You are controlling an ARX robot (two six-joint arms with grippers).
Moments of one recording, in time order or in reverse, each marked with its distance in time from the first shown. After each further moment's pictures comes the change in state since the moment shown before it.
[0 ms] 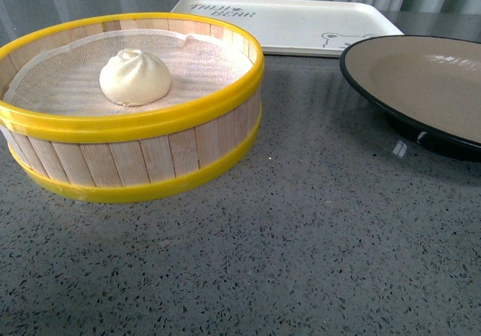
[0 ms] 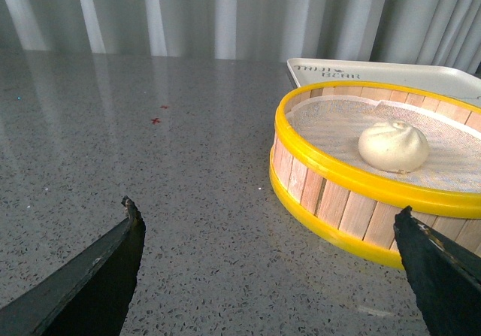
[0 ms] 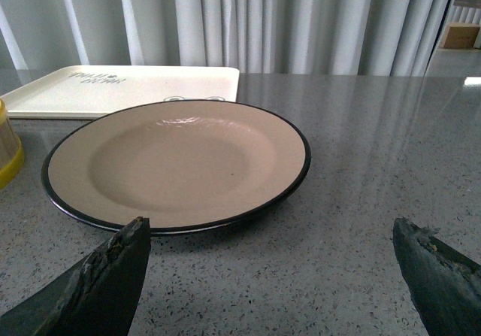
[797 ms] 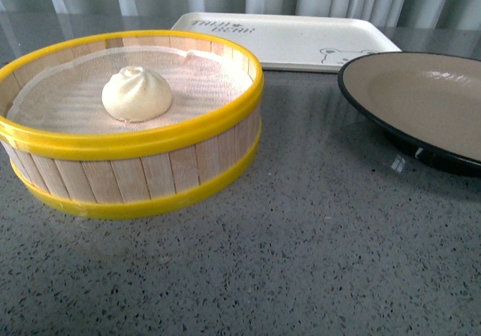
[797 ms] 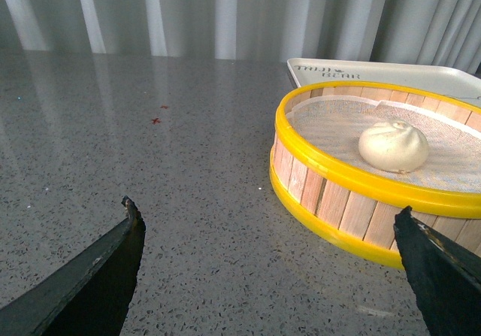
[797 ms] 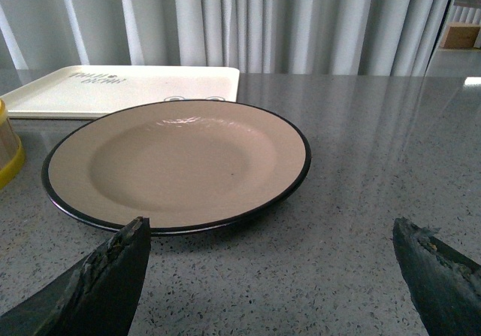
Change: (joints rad) left arm 0.000 0.000 0.000 0.000 0.000 0.000; right arm 0.000 0.000 0.000 0.000 0.000 0.000
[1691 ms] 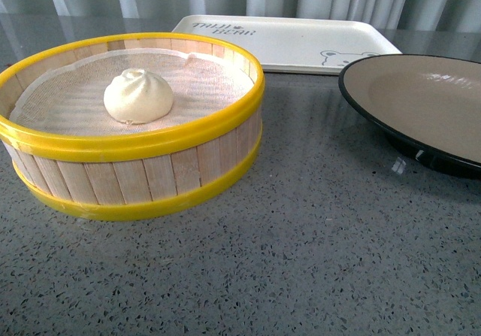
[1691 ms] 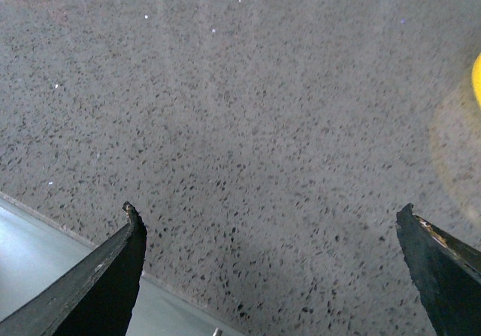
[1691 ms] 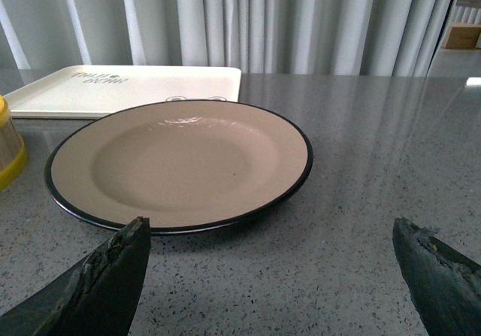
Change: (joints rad) left arm -0.073 0.235 0.161 -0.349 -0.475 -0.216; right arm 0.000 0.000 0.000 0.000 0.000 0.000
